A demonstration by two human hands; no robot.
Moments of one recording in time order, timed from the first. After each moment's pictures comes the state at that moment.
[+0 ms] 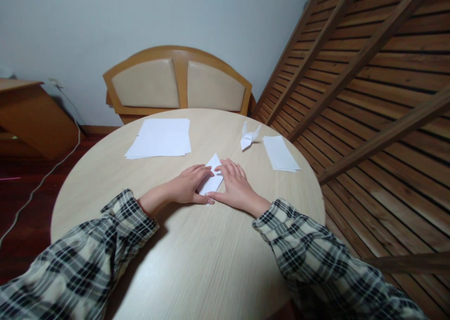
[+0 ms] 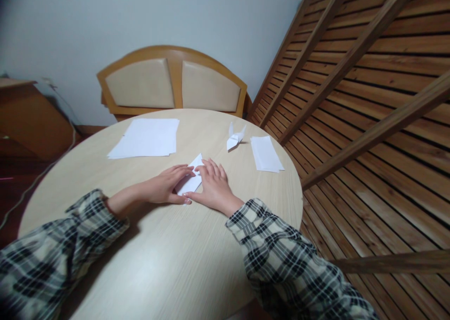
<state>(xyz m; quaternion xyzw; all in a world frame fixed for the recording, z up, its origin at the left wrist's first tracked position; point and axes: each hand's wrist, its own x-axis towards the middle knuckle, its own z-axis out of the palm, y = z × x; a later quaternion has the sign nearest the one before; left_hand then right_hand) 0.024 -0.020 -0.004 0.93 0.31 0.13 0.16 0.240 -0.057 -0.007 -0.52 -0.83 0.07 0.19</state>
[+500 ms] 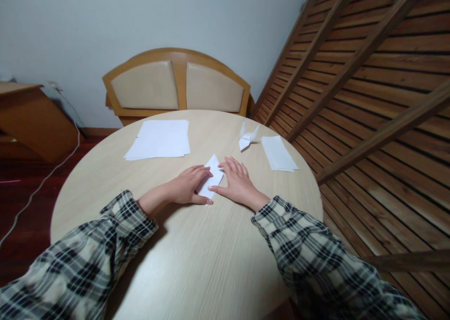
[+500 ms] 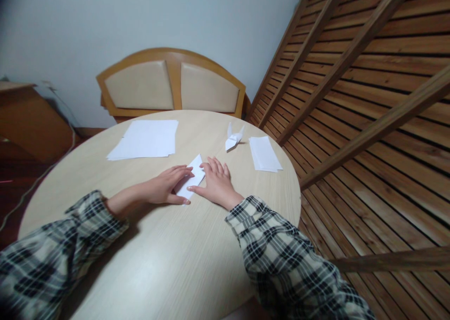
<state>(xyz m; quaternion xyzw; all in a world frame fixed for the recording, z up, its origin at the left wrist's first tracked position) 0.025 -0.022 0.000 0.93 0.34 0.08 0.13 0.247 -0.045 -0.008 -0.56 -0.80 0.08 0.19</state>
